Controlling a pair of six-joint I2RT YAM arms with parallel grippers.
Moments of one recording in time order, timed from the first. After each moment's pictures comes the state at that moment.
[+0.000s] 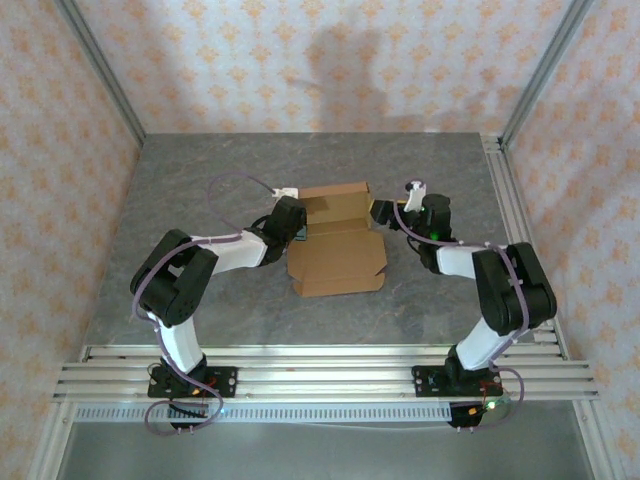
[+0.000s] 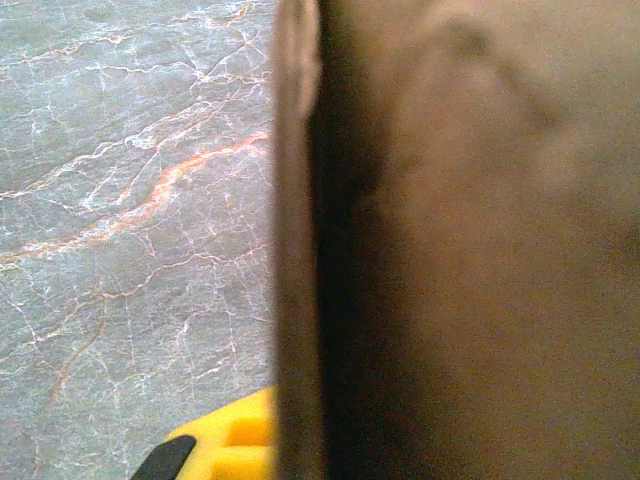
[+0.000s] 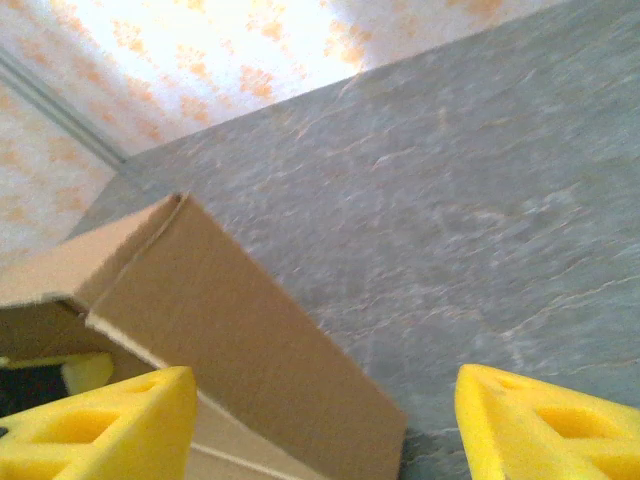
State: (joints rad) left arm -0.52 1.81 0.96 0.11 -0.33 -0.40; right arm 0.20 1.62 0.66 0.65 -0.37 0.43
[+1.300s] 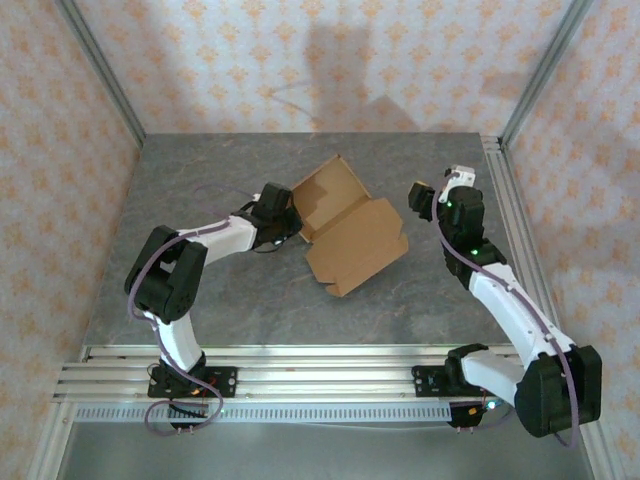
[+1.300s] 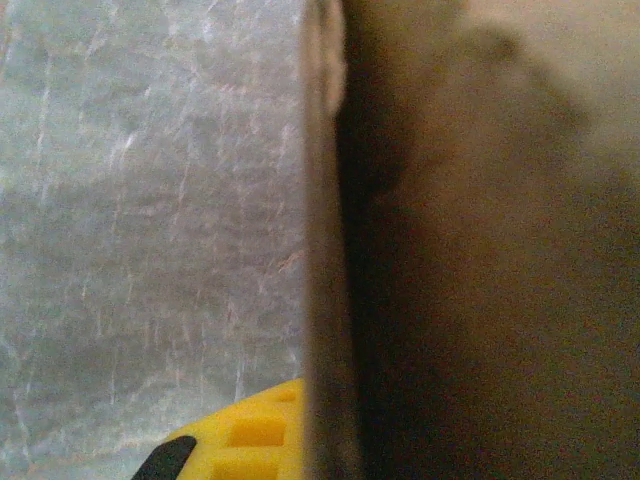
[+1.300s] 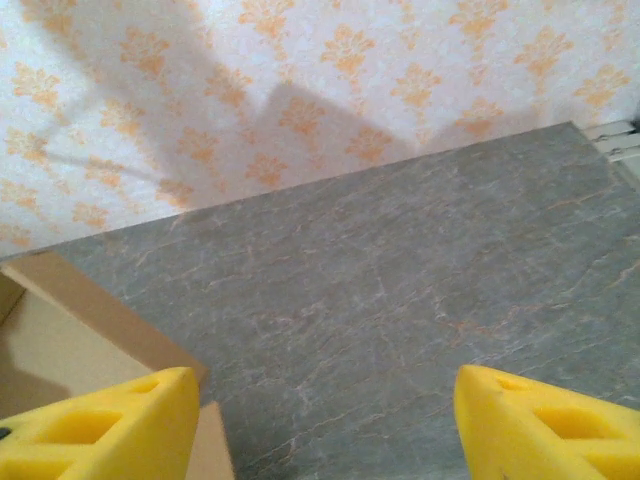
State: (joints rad) left arm -0.41 1.80 1.08 -0.16 0.07 -1.00; right arm 0.22 1.07 0.78 -0.02 0.15 0.32
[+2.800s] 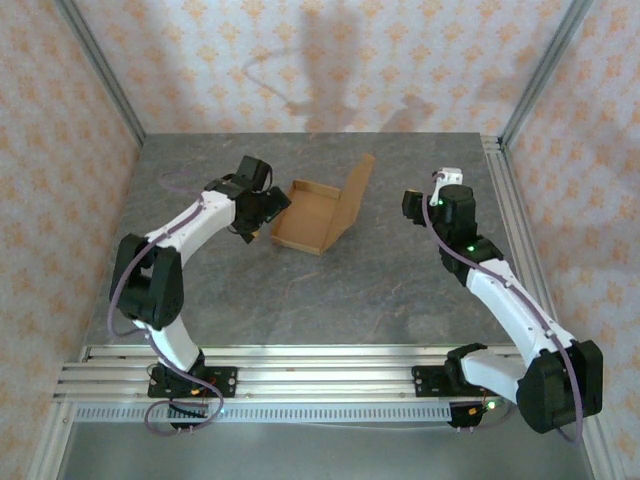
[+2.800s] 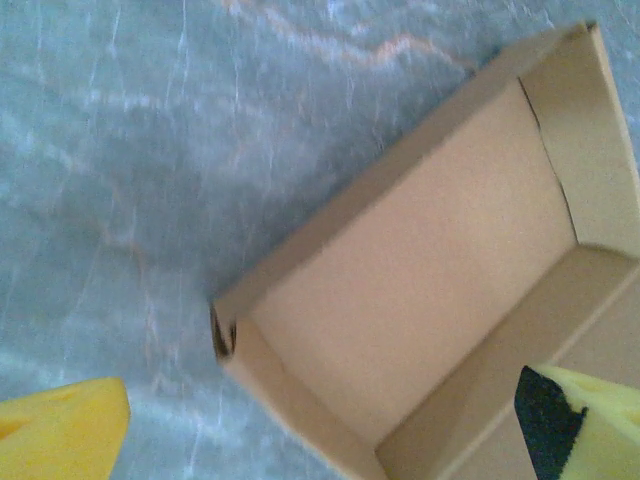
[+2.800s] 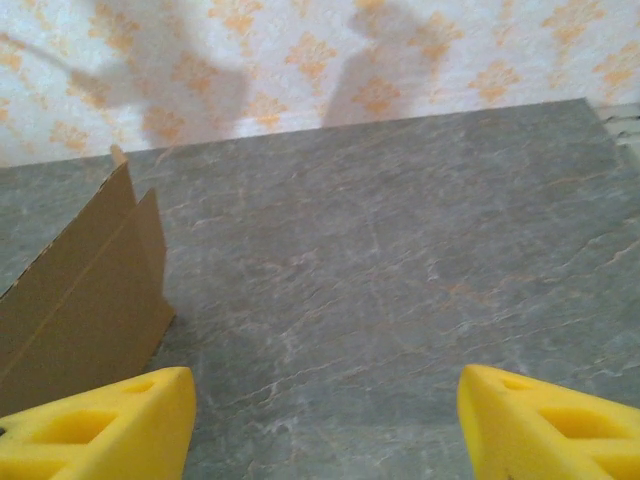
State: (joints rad) left arm -0.27 1.75 1.33 -0.68 0.06 -1.04; right arm 0.27 1.11 0.81 -0.13 0.14 0.24
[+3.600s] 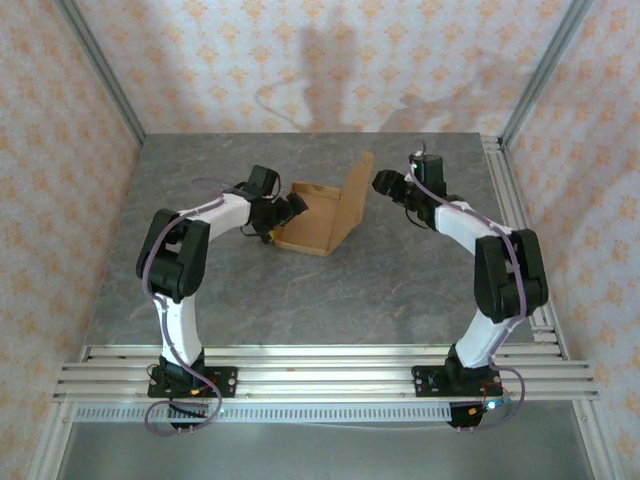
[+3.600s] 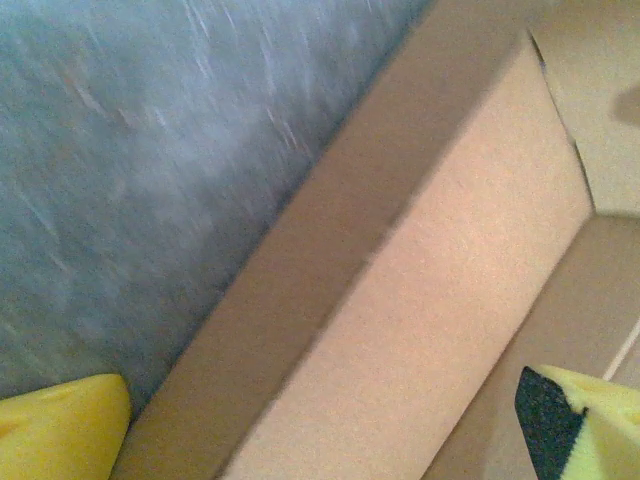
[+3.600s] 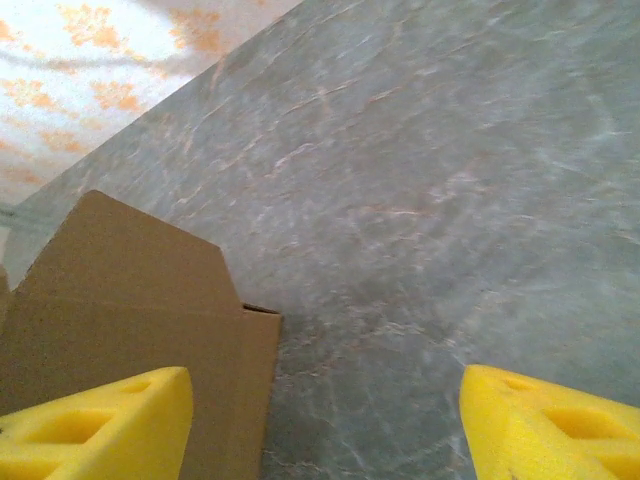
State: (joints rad) left arm -0.30 1.95 1.27 -0.37 0.28 -0.97; right arm 0.20 1.76 1.14 0.00 -0.28 0.60
